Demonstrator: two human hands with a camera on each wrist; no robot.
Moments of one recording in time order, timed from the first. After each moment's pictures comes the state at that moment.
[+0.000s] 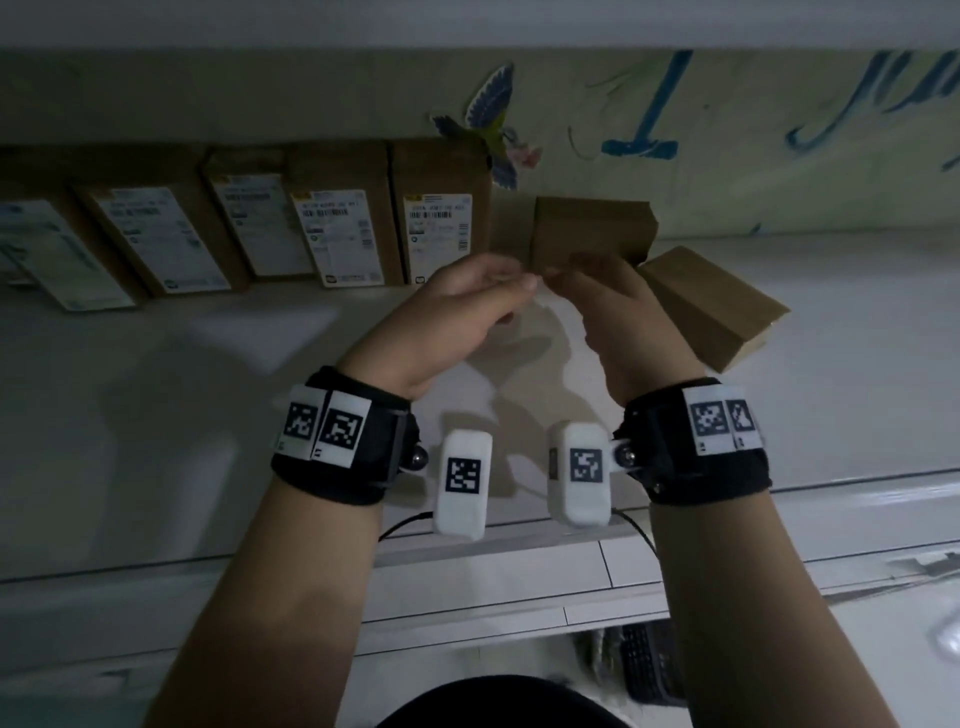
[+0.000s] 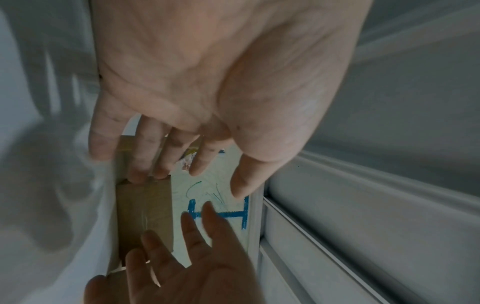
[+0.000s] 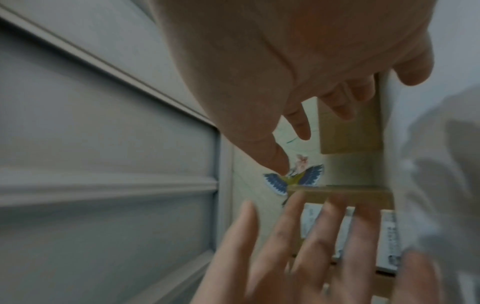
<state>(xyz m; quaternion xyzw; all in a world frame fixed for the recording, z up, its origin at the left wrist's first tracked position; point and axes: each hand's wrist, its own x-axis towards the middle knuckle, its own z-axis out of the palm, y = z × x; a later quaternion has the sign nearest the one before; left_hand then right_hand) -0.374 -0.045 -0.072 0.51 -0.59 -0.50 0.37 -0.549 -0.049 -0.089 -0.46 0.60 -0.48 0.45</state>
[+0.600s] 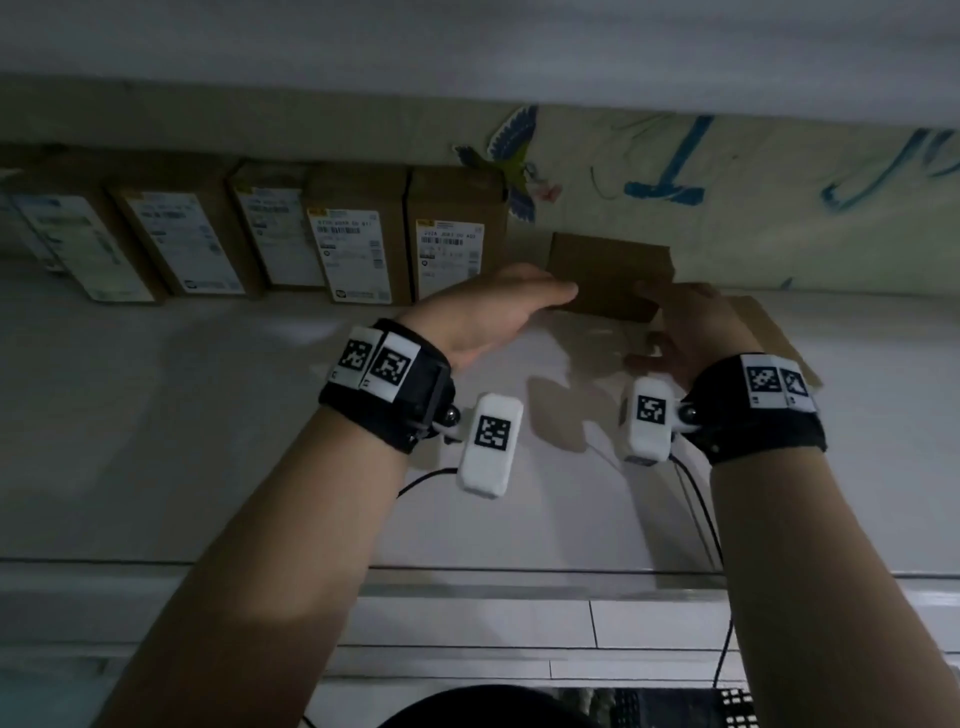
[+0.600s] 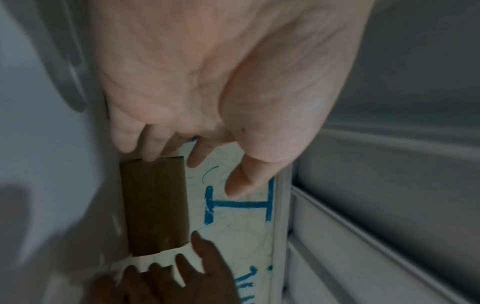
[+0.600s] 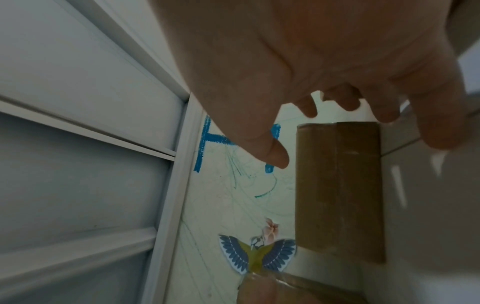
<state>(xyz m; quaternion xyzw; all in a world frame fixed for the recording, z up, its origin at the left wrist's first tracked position) -0.416 -0.100 -0.066 0.52 -0.58 -0.54 0.31 -0.632 -0.129 -0.090 -0.35 0.64 -0.46 0.50</state>
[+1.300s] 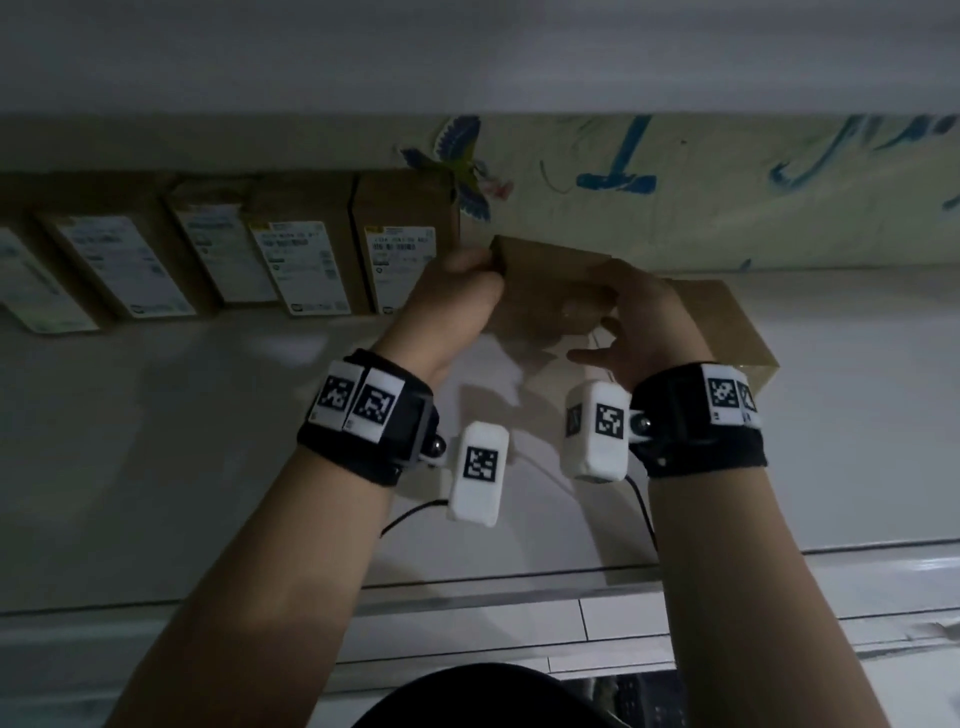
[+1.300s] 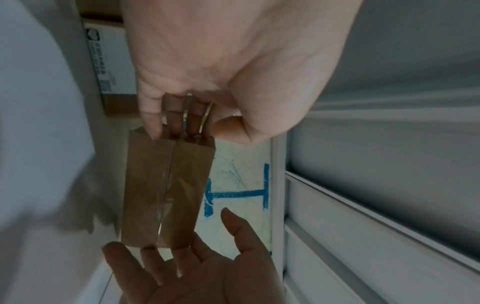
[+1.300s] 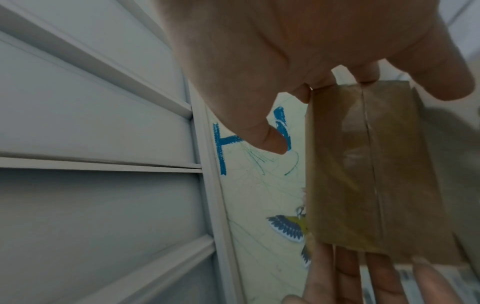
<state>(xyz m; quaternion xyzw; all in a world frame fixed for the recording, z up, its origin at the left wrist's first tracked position) -0.435 -0.097 -0.066 0.56 -0.54 -0.45 0.43 -0.625 -0.112 -0.092 -0.37 0.53 -0.52 0.56</state>
